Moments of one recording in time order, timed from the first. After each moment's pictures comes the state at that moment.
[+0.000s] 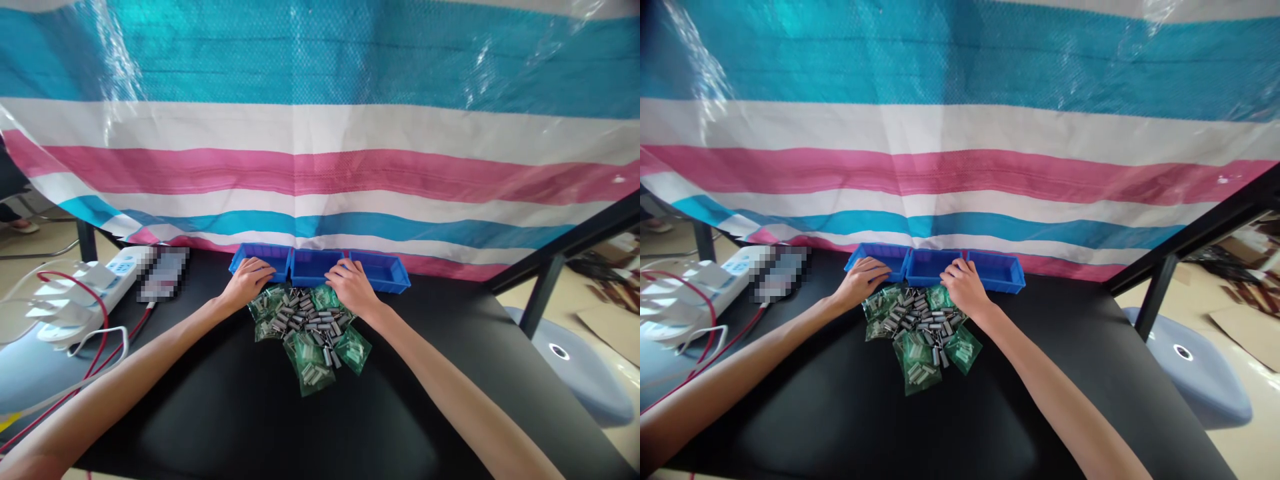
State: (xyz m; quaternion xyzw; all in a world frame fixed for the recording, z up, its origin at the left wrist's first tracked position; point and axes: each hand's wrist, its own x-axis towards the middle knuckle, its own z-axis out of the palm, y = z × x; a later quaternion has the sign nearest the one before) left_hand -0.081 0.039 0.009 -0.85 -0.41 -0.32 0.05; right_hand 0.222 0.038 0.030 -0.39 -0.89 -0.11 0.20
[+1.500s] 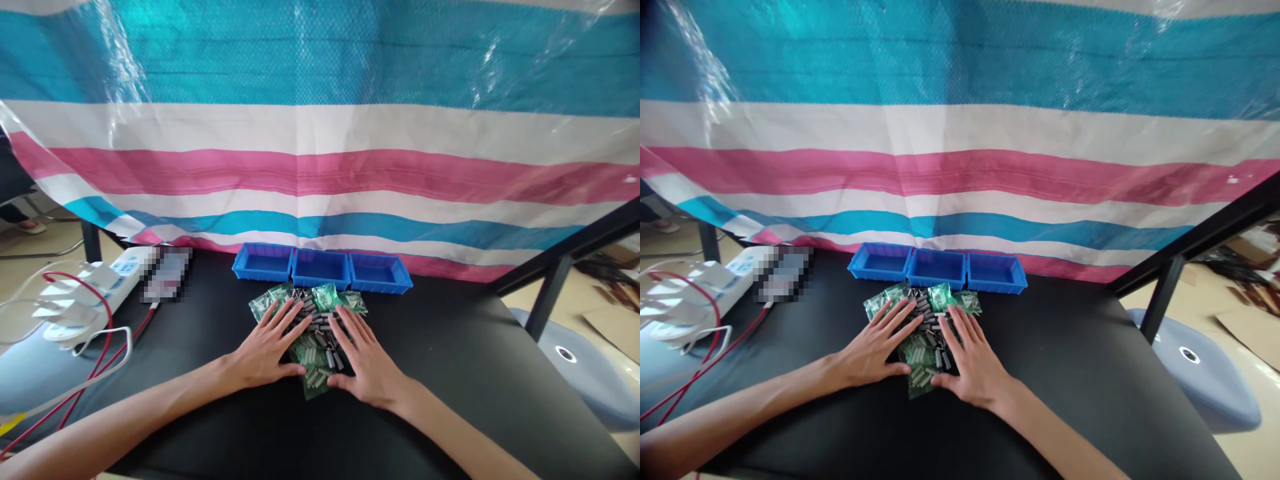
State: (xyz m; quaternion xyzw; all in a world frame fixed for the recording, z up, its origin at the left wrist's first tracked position) left_hand -0.025 -0.074 0.014 -0.92 -0.38 -0.11 -0.03; right_hand 0.245 -0.081 0.013 -0.39 -0.91 0.05 0.14
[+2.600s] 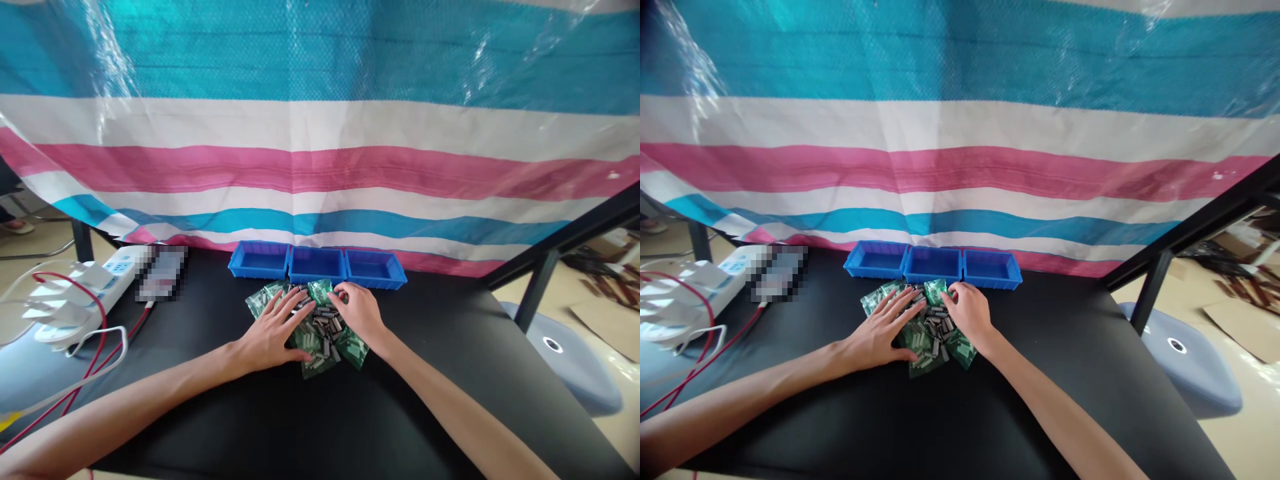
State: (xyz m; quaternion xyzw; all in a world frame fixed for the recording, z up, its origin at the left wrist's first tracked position) left_hand -0.012 -0.060 0.020 -0.91 -0.39 -0.15 -0.04; right_hand 0.222 -0.013 0.025 -0.56 -0.78 0.09 0.28
